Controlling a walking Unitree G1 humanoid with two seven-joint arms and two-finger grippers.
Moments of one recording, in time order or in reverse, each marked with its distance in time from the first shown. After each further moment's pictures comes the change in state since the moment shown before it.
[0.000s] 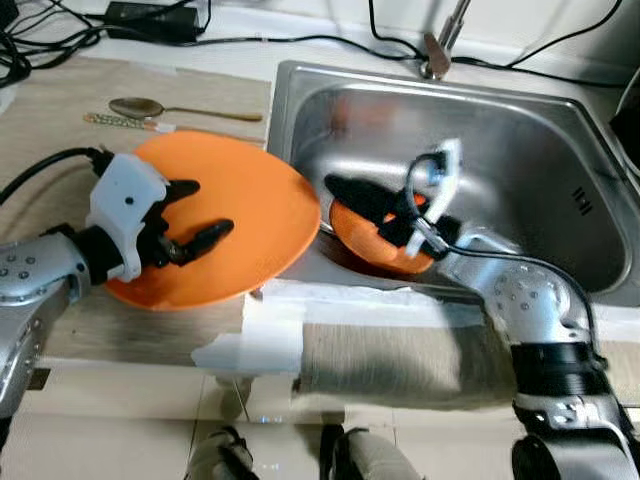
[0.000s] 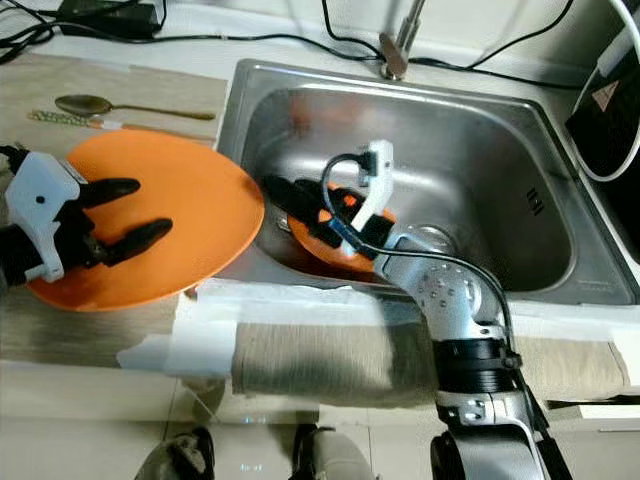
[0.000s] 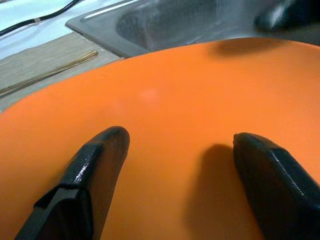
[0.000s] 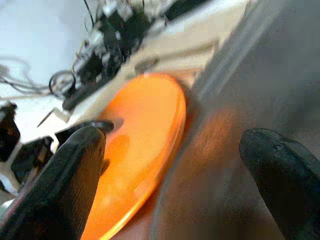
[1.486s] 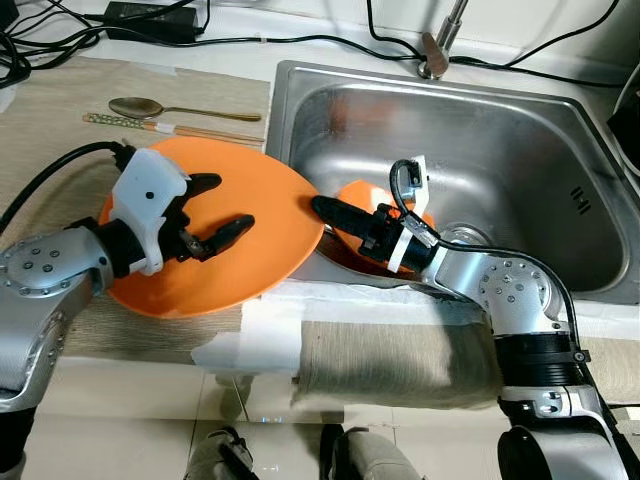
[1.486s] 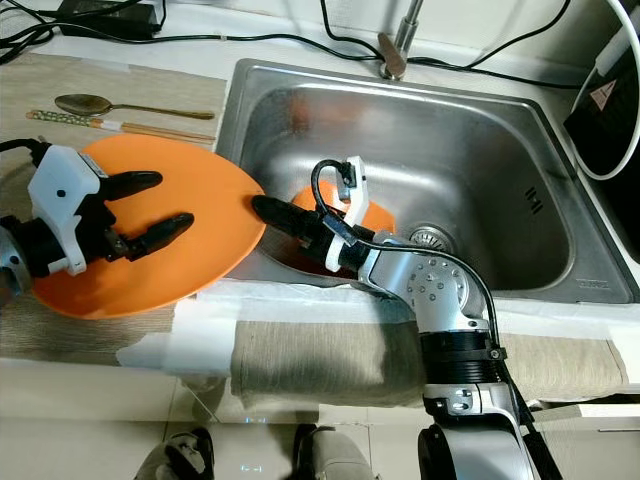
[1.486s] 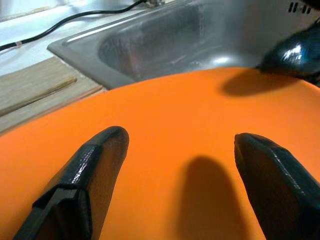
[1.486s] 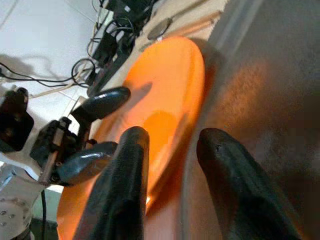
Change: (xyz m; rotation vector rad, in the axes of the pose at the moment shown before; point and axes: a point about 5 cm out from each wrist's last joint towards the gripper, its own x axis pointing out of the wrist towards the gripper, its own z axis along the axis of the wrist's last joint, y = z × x) left arm 0.014 -0.007 0.010 0.004 -0.057 -0.037; right arm 0.007 0.000 -0.015 0.181 0.084 0.066
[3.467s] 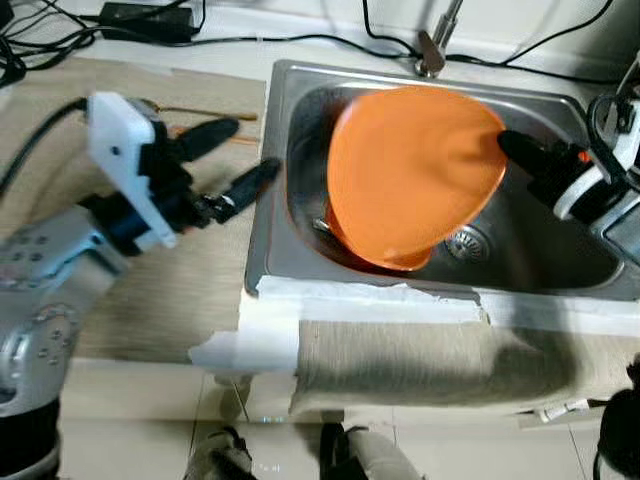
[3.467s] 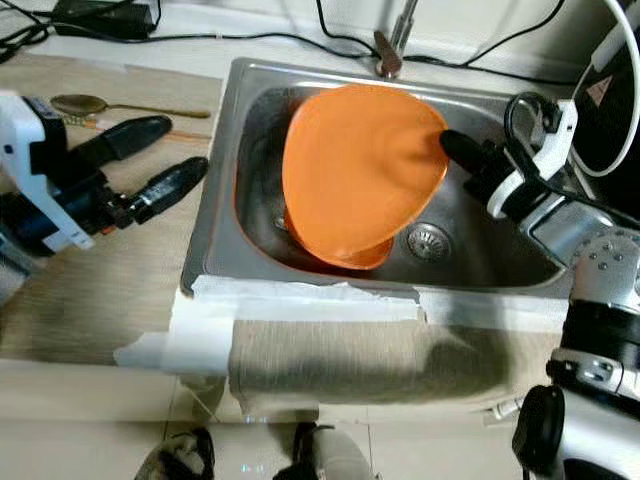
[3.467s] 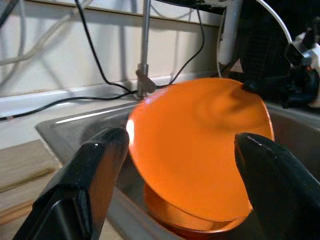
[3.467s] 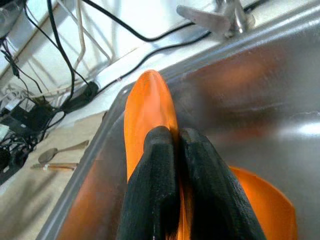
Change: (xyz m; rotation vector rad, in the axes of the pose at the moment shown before) left arm 0.002 -0.012 0.047 -0.168 -0.329 -0.013; right arm -0.134 -0.024 0.117 -0.177 -0.396 -0.440
